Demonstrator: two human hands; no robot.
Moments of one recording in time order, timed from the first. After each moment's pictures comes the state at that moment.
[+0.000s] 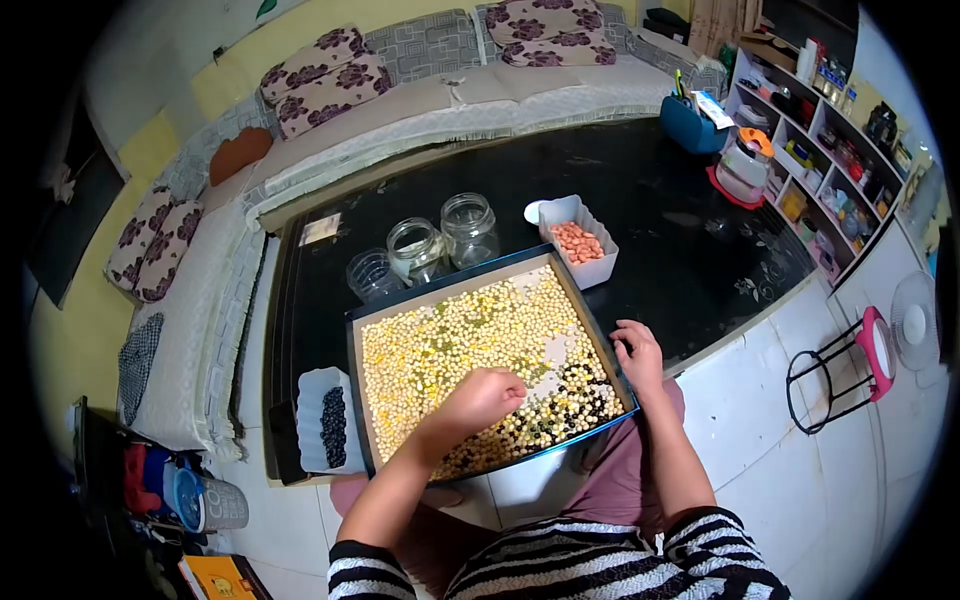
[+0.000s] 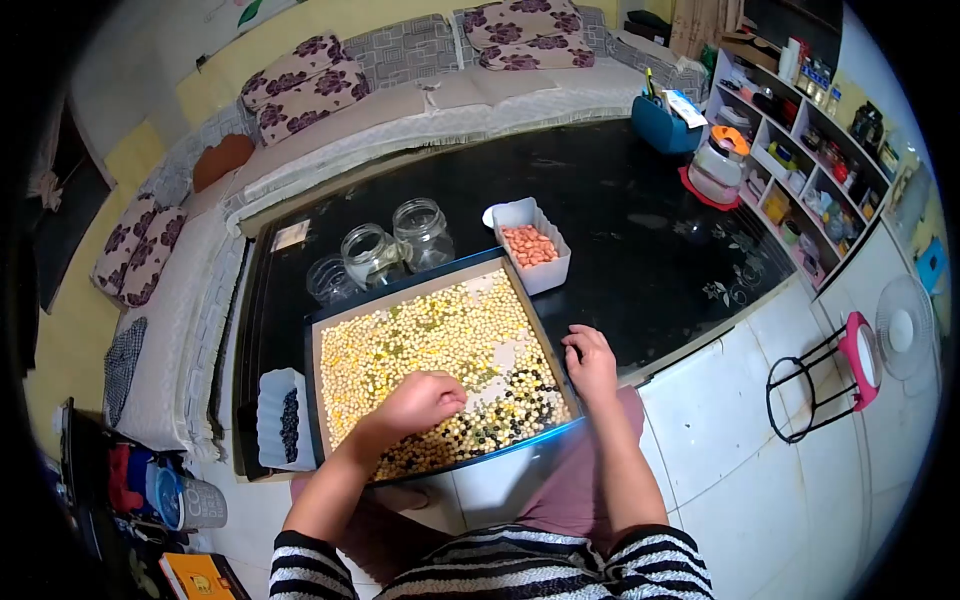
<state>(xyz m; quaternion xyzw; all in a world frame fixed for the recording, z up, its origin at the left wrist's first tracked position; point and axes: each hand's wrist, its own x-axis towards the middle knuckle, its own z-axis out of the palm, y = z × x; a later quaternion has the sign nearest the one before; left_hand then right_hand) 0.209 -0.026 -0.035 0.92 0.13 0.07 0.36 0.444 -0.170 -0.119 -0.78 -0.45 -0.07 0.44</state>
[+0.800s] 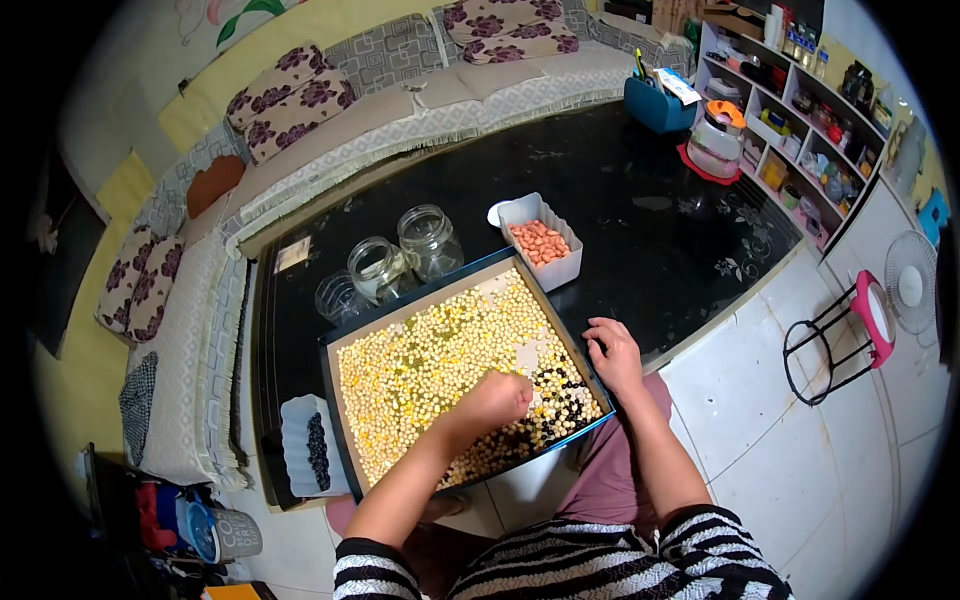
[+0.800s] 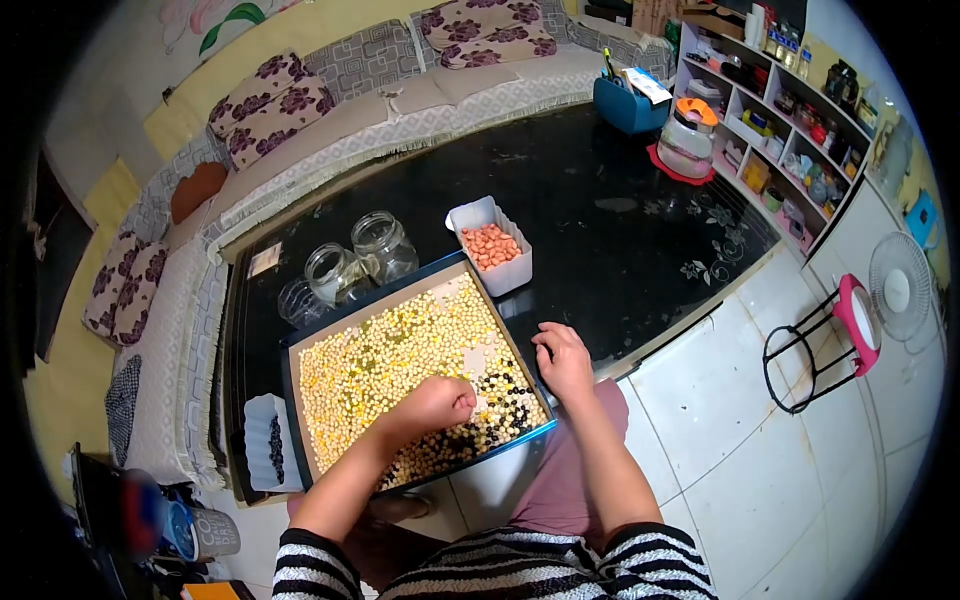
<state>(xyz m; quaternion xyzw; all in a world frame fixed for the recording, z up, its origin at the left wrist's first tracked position) 0.262 -0.035 -0.066 0.94 0.09 0.00 0.34 0.443 -0.170 -0.119 -0.77 -0.44 -0.05 0.46</state>
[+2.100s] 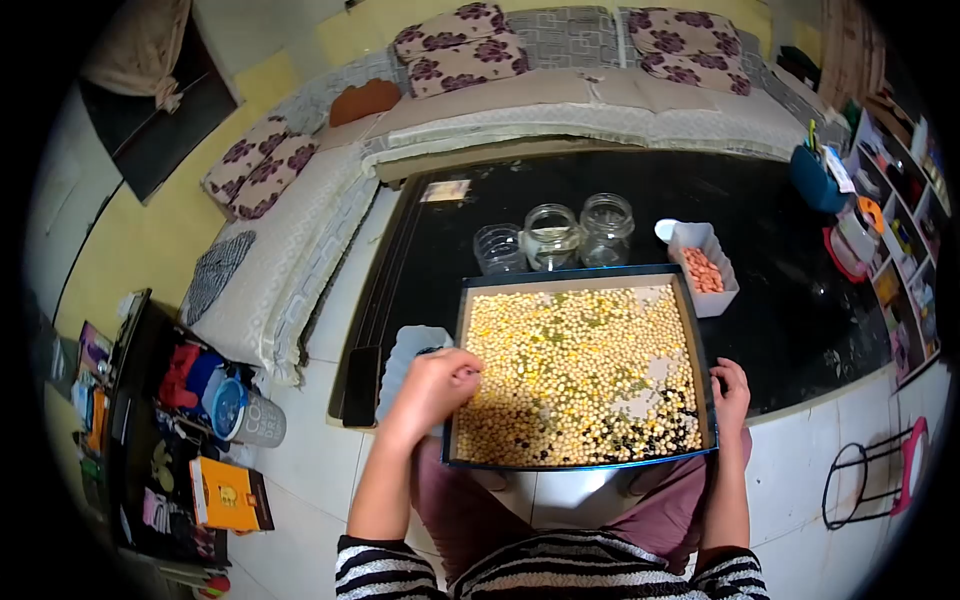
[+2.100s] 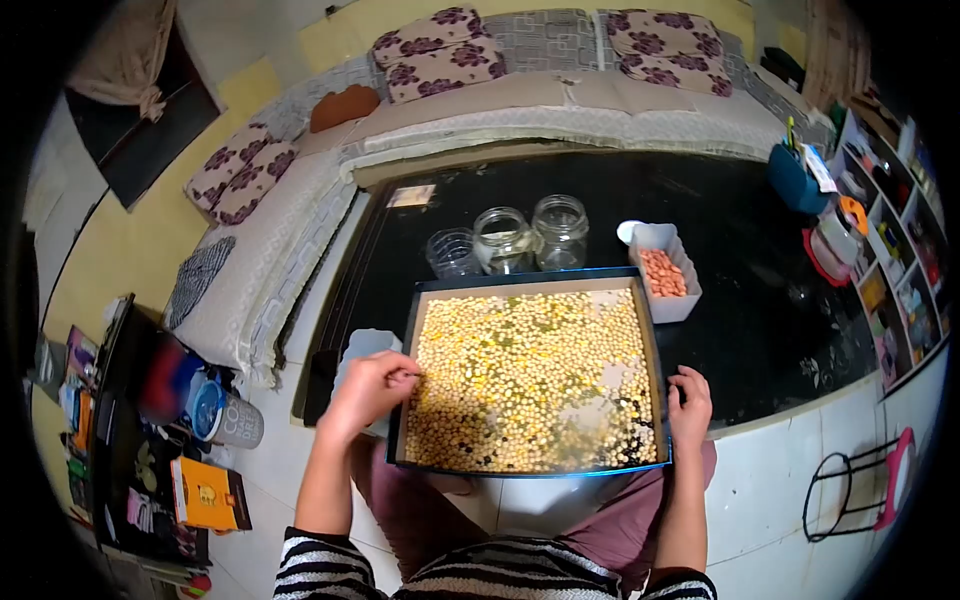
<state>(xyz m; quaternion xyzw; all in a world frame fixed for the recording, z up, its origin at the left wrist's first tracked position) 0.069 -0.004 0.021 0.84 0.40 0.26 0.26 0.451 -0.170 -0.125 -0.76 -0.46 -0.06 0.45</state>
